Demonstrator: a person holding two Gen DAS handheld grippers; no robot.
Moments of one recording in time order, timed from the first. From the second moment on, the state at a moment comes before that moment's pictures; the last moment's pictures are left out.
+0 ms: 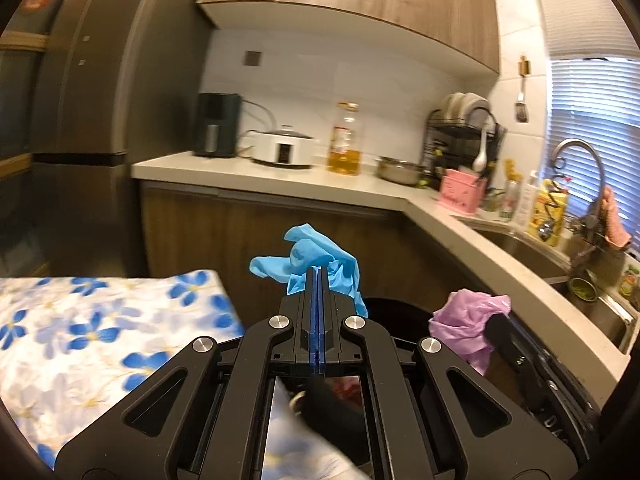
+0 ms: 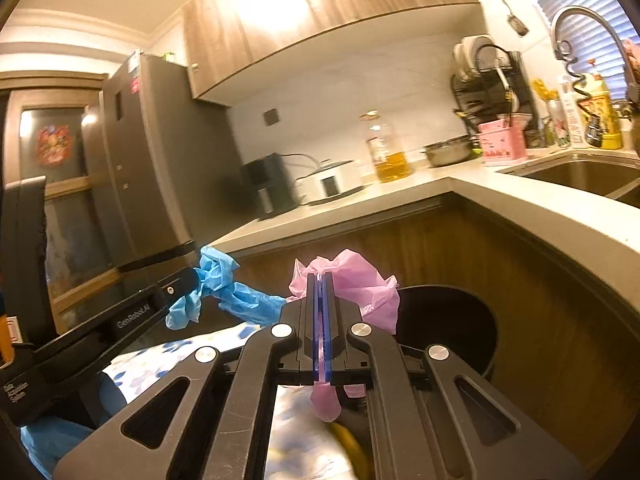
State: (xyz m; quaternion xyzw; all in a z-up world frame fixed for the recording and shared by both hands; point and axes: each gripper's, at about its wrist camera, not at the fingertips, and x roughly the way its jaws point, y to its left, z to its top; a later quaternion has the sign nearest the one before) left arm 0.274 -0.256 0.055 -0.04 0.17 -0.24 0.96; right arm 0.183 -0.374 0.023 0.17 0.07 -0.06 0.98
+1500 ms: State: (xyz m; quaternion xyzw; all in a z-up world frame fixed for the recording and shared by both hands) left arm 0.225 -0.159 0.011 0.00 0.18 -0.09 0.98; right arm 0.153 -0.324 0.013 0.10 0.15 -0.09 0.98
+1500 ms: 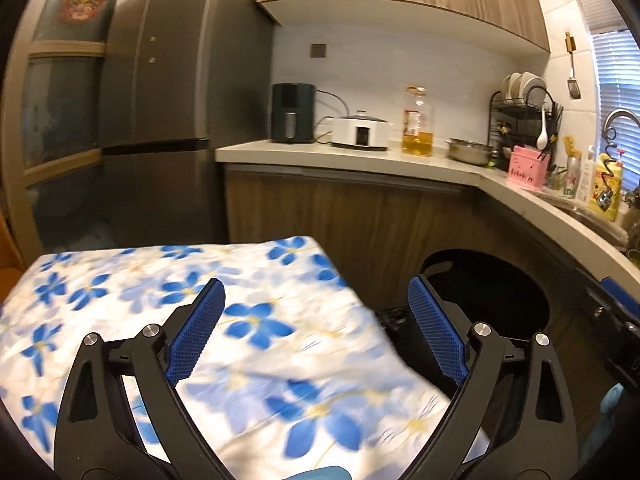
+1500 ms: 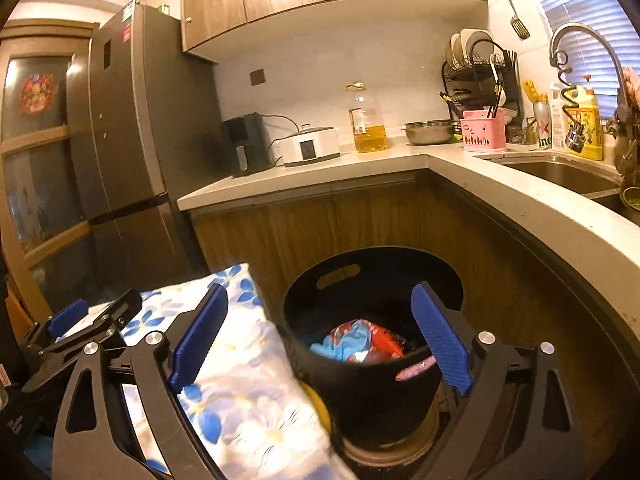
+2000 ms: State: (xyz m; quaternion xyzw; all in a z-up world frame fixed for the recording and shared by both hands) left arm 0.136 -0.081 0.007 0.00 0.19 -0.07 0.98; right arm 0.074 -0.245 0.010 0.07 0.18 -0.10 0.98
